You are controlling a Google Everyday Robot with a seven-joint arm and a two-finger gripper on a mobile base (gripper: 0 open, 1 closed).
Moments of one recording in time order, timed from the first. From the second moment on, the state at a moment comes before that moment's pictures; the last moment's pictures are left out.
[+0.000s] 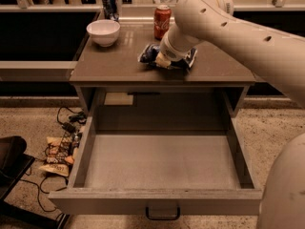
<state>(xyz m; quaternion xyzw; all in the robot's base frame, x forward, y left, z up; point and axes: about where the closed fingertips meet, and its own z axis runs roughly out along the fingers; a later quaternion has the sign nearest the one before) 0.728 -0.044 0.834 -0.53 0.78 -0.01 0.33</state>
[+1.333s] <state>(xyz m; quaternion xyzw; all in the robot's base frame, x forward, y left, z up) 0.634 -0.054 0.976 -0.56 0.68 0.01 0.46</state>
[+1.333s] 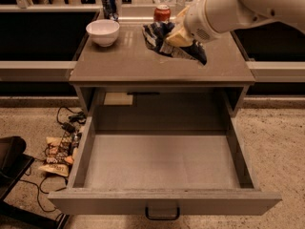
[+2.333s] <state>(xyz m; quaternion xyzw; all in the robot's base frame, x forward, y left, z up) 0.533 -0.036 0.854 -0.57 0.69 0.10 0.43</state>
